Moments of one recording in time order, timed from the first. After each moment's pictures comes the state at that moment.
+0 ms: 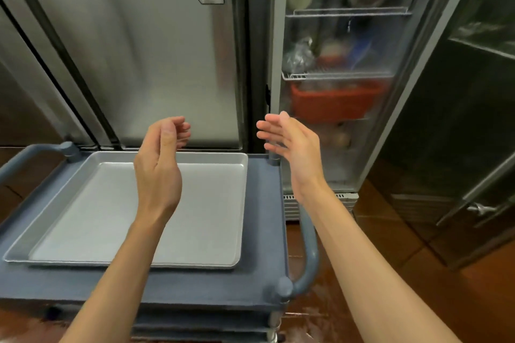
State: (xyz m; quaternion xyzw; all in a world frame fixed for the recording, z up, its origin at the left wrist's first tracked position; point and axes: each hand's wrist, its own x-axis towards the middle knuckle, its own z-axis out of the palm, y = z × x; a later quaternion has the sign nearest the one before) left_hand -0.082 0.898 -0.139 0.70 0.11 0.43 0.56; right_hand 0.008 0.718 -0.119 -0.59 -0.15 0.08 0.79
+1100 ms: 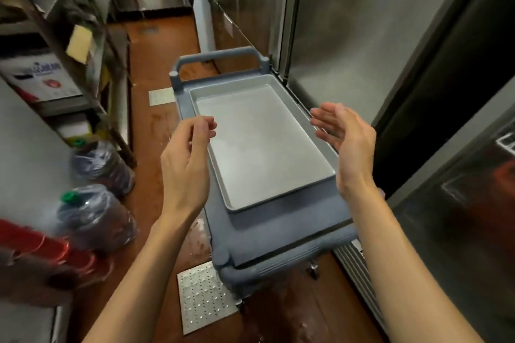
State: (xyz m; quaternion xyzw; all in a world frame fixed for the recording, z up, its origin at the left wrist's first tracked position) left_hand -0.039 0.706 -0.155 0.55 0.54 0.59 0.24; right_hand 0.183 0.739 -0.142 -0.50 -0.42 0.39 0.65
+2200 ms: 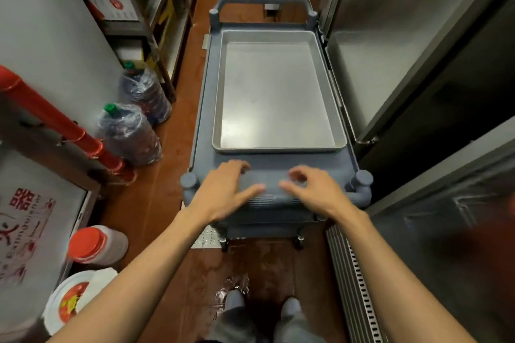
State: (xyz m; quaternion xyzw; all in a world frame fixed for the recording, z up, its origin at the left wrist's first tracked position) left_hand 0.085 0.636 -0.292 0.66 0.69 0.17 0.23; right_hand 0.308 0.718 -0.294 -0.50 -0.78 0.36 0.07
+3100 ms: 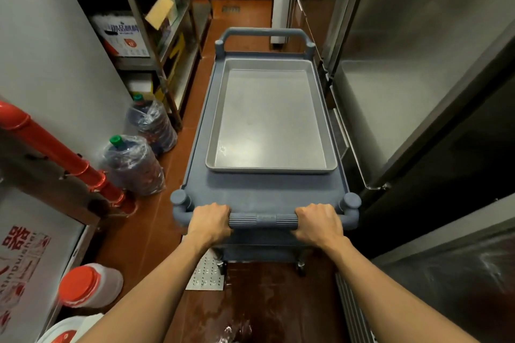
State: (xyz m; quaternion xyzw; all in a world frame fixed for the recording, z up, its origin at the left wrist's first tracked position) left_hand 0.036 0.709 -0.352 0.64 0.75 -0.11 0.10; right_hand 0.280 0.794 -0.347 -0.43 -0.90 -0.01 -0.10
